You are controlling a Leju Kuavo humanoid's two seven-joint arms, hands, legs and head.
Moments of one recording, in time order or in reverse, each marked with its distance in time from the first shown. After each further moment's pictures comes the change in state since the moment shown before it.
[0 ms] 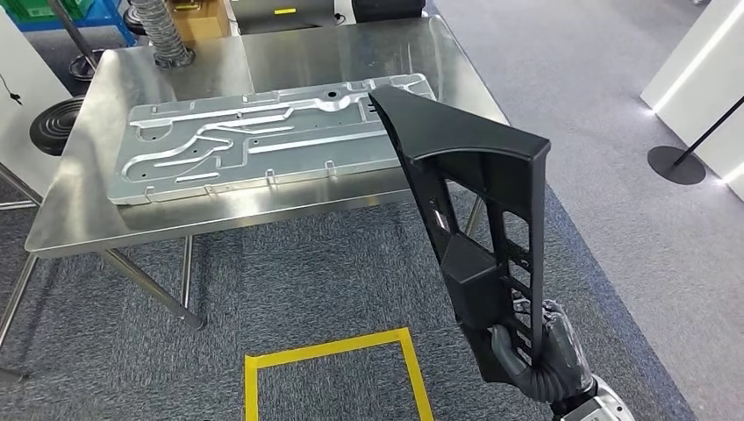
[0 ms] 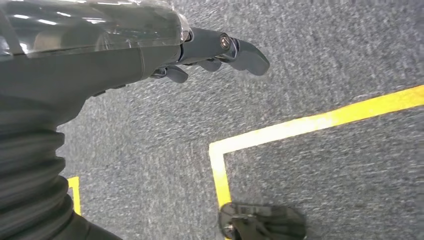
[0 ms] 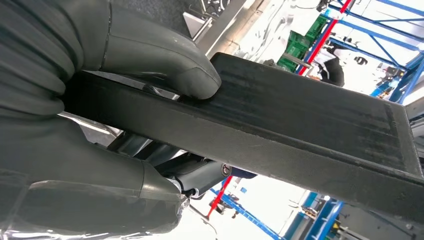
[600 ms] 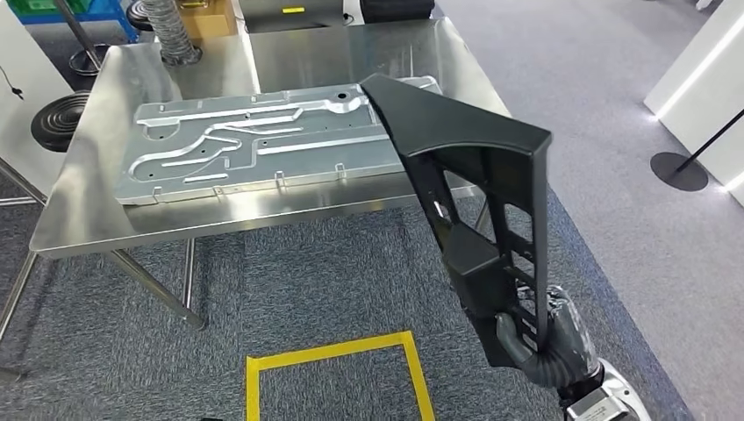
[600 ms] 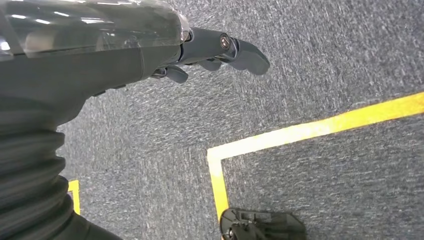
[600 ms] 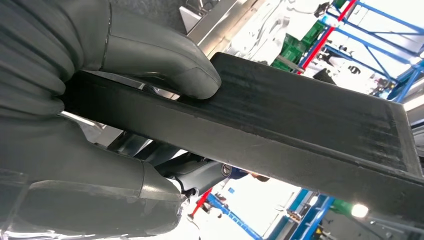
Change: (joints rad) left arm -0.004 -0.004 0.001 0.000 -0.016 0.005 0.011; right arm -0.054 -0.053 -0.006 0.000 -0.014 0.015 0.005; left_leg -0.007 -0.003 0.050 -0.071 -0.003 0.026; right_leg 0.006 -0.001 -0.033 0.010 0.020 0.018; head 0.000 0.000
